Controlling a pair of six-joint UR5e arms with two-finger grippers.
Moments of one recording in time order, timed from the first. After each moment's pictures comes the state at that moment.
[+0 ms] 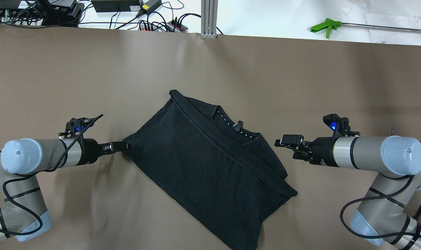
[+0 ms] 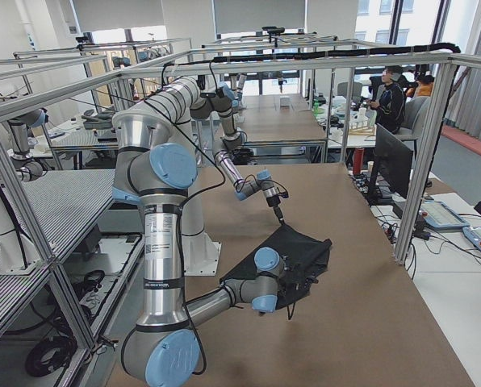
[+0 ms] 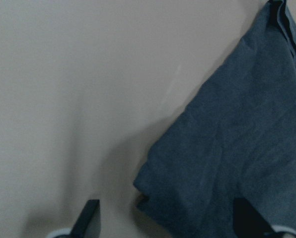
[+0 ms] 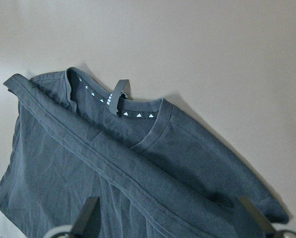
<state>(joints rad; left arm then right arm) -0.59 -1.75 -1.62 -2.63 -1.72 -1.46 0.70 -1.46 1.79 -0.54 1.92 1.66</state>
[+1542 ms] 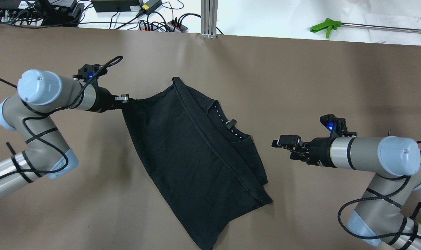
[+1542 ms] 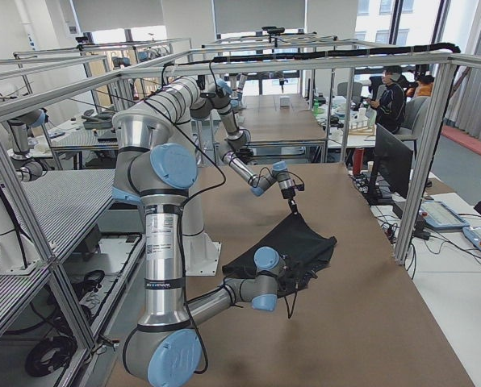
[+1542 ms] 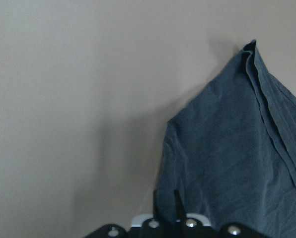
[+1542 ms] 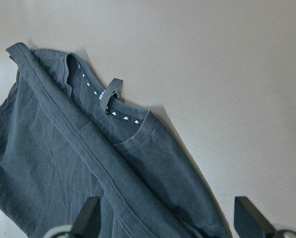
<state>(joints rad) -0.82 -2.00 -1.54 -2.32 -1.92 -1.31 0.69 -1.45 1.79 -0.54 1.92 1.66</state>
